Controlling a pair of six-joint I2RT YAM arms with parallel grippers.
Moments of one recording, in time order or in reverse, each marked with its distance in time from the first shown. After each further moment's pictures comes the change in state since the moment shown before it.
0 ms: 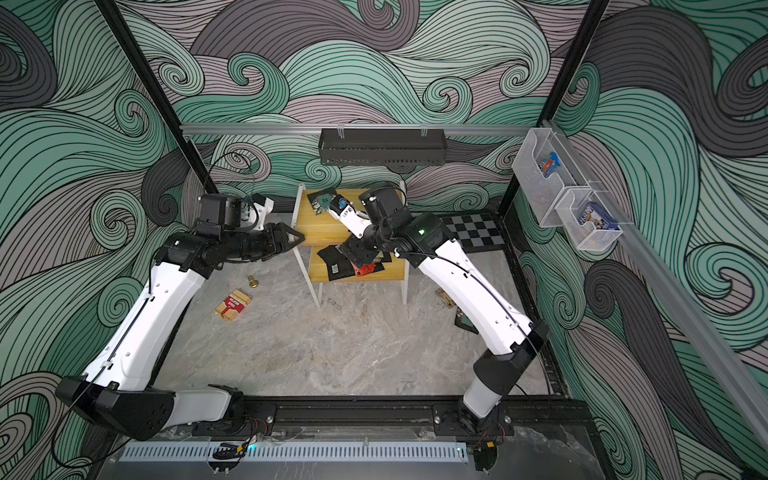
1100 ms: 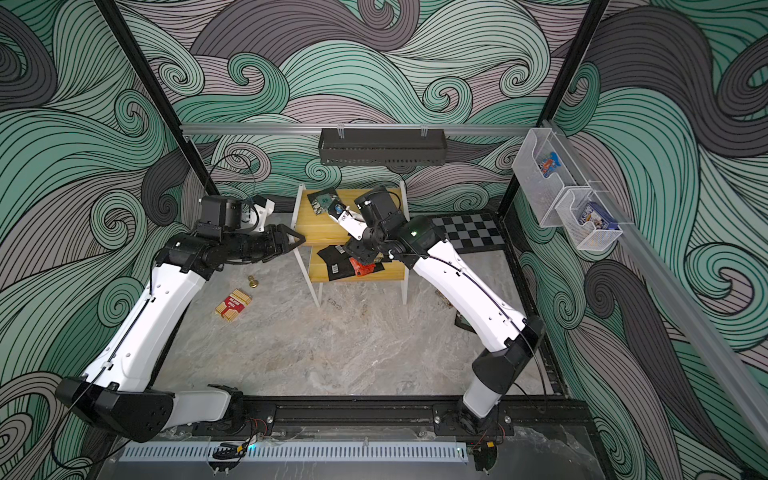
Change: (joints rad) left arm 0.010 -0.008 -0.026 0.016 0.019 0.000; right arm 0.011 -0.008 -0.103 0.063 0.112 -0.095
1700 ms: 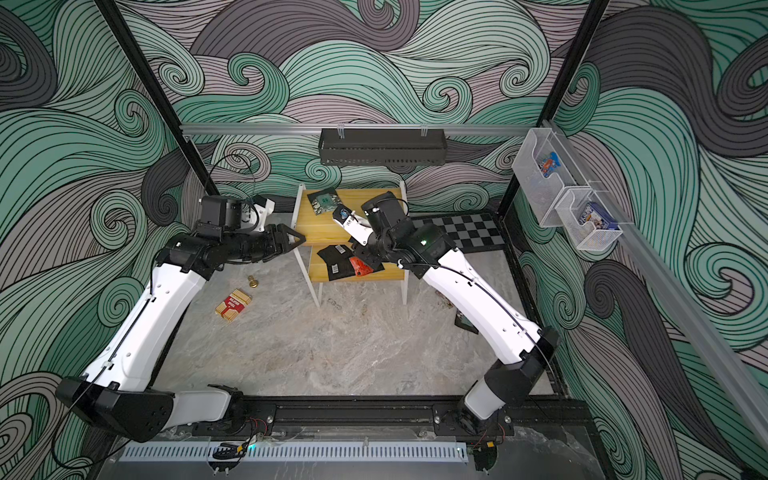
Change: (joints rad) left arm 0.001 0.000 -0.003 0.009 0.003 -0.004; right arm 0.006 -0.073 -0.079 0.034 0.001 0.002
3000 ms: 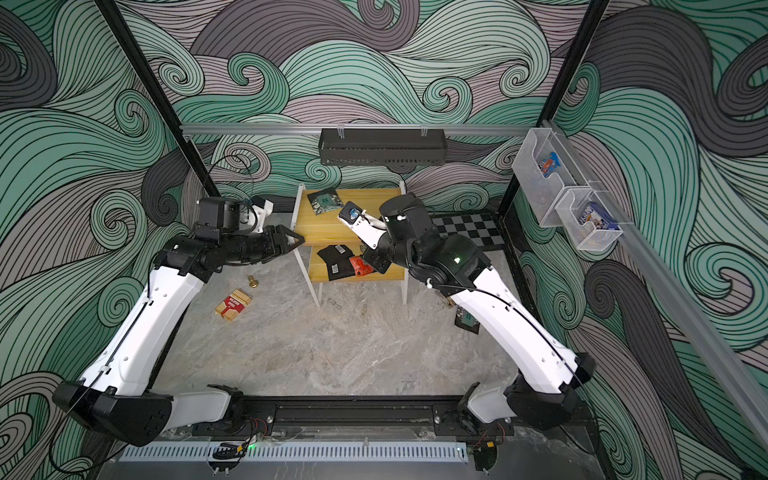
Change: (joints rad) left arm 0.001 -0.027 -0.013 0.000 0.000 -0.002; right arm 0.056 -0.183 0.000 0.012 -0.002 0.014
